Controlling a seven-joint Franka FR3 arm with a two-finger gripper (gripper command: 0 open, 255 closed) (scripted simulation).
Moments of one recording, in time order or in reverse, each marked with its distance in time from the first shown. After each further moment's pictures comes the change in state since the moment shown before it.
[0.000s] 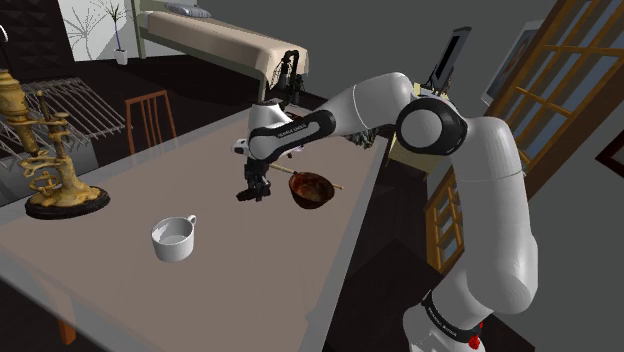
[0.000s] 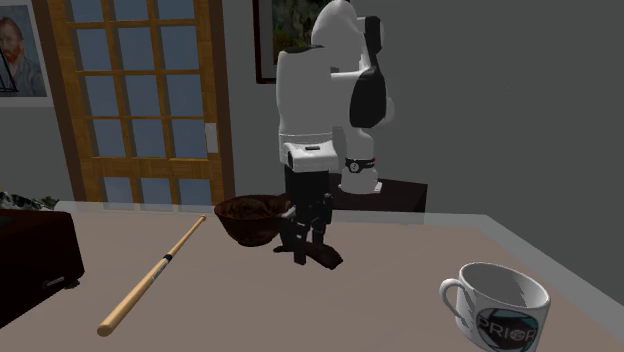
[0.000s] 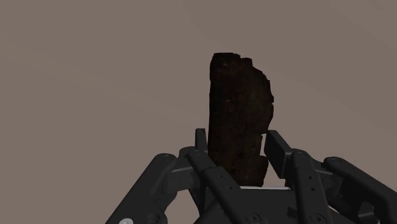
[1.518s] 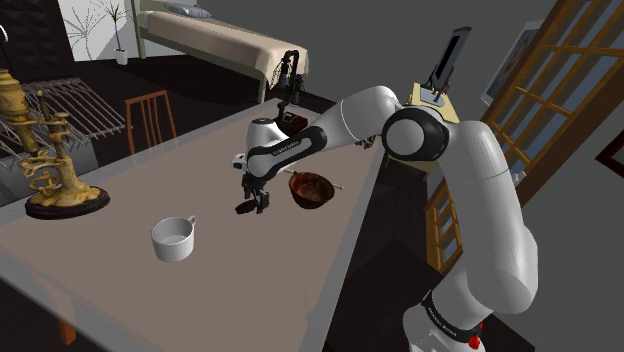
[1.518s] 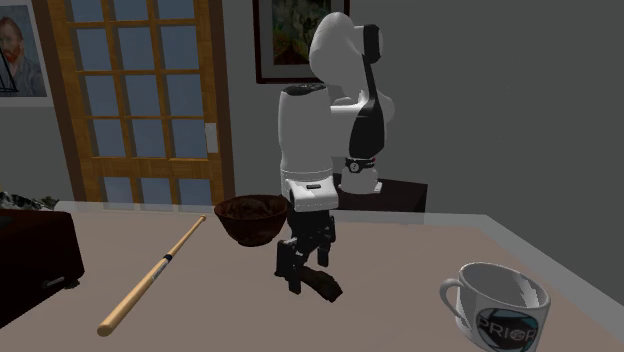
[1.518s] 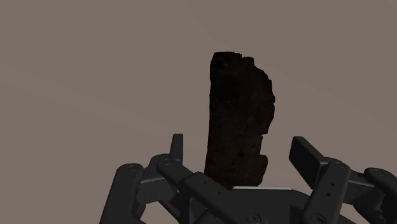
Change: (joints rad) arm 0.010 0.099 -0.012 0.008 -0.014 0.090 0.008
